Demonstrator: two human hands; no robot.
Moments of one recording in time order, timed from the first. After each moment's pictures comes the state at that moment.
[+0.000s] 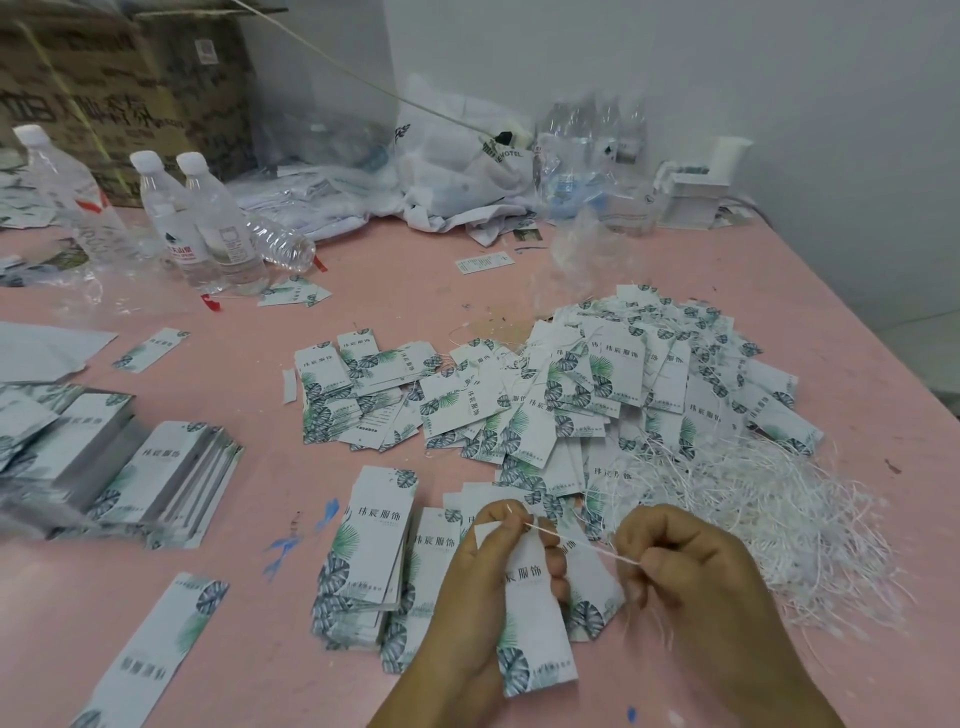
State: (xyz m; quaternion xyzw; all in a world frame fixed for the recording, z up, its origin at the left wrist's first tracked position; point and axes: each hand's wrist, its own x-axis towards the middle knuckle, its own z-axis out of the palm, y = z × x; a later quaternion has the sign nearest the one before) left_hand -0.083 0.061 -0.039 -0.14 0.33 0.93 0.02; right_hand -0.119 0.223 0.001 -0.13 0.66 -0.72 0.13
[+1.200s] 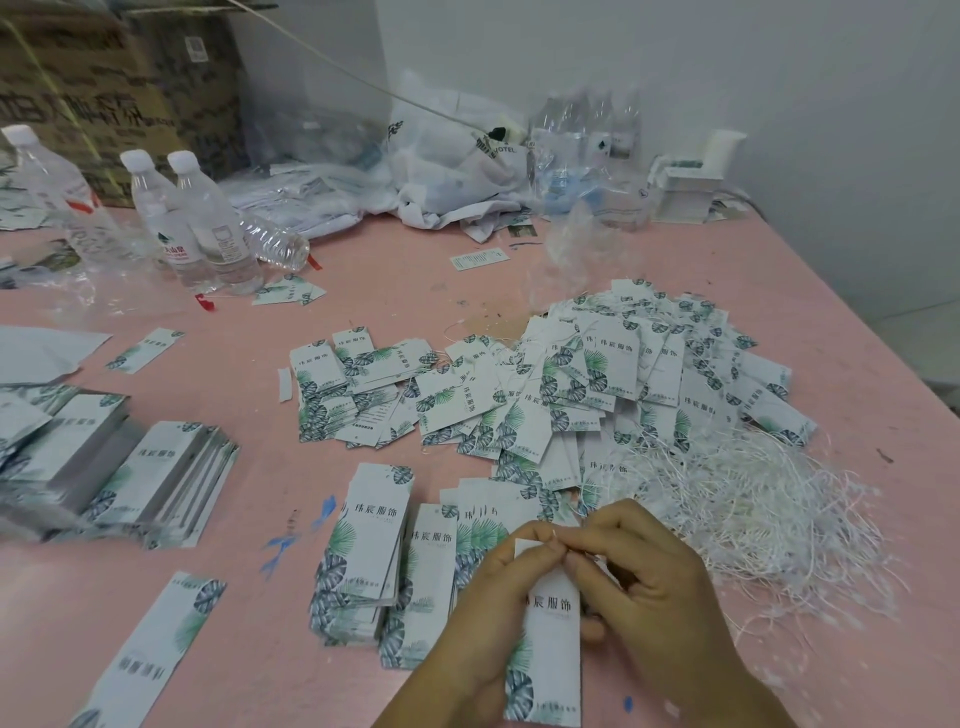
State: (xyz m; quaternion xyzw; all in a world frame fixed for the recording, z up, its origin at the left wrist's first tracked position) left_hand -0.074 0.066 -0.032 -0.13 0.42 0.89 0.13; right_hand -0.114 0.208 -0.022 -0.30 0.80 -0.51 -0.10
